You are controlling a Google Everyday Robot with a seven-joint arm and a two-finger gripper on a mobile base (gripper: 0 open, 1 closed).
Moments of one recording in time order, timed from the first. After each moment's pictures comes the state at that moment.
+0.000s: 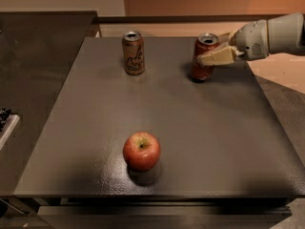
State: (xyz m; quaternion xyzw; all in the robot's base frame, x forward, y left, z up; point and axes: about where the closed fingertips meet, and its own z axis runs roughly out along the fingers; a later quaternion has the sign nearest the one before) arm 0.637 -0.171 0.916 -0.49 0.70 0.27 0.45
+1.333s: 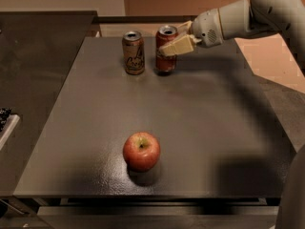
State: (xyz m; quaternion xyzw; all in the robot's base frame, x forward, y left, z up) arm 0.672 -0.063 0.923 -0.53 0.66 0.32 0.43
